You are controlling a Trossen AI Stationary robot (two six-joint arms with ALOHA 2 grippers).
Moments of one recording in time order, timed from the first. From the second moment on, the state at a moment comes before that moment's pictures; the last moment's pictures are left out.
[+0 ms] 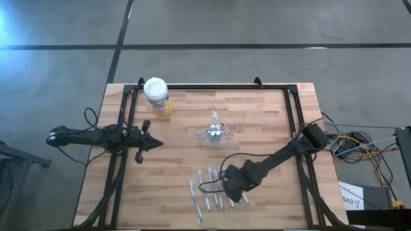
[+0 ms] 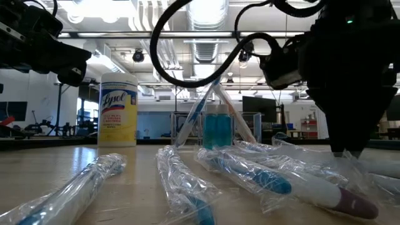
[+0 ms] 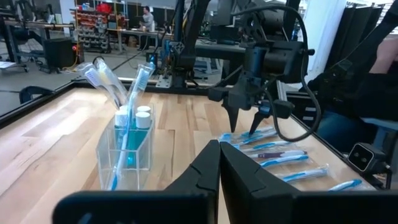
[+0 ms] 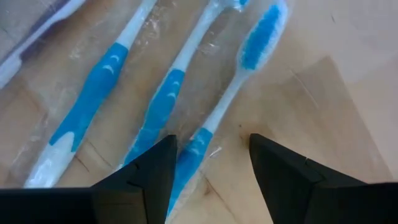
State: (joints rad) left arm -0.08 0.10 0.01 0.01 0.01 -0.11; right arm 0.49 1.98 1.29 -0.80 0.07 1.12
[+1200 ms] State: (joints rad) left arm -0.08 0.11 0.01 0.02 0.02 -0.14; right arm 0.51 1.67 1.28 -0.82 0.53 0.72
